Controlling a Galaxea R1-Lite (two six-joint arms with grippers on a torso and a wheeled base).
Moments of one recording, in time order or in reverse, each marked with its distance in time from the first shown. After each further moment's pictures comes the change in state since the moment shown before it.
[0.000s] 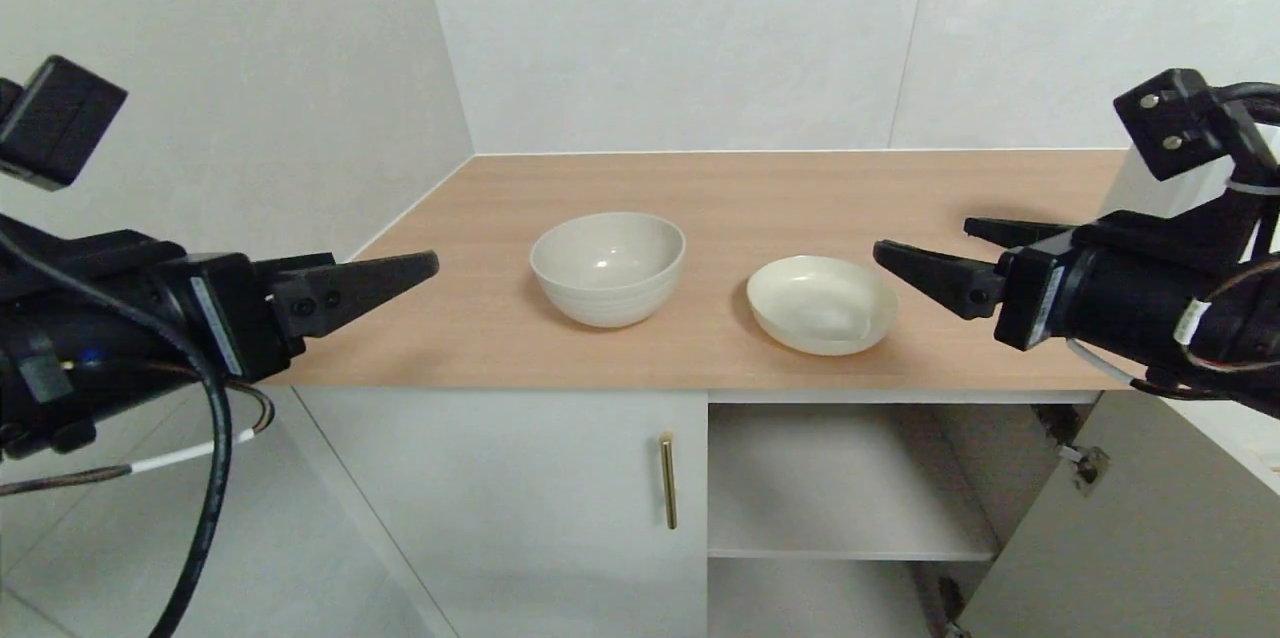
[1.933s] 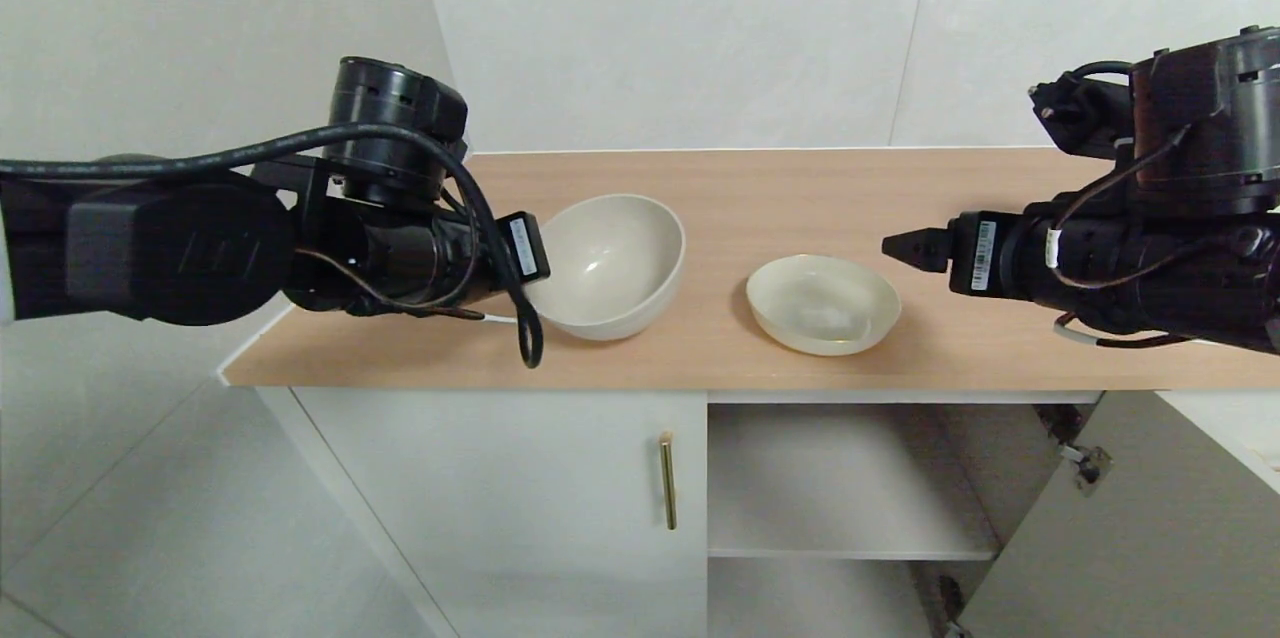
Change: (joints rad) left arm -0.104 0.576 -0.553 0.361 0.334 -0.323; right arm 0.010 0.134 -0.361 0.558 -0.351 0.245
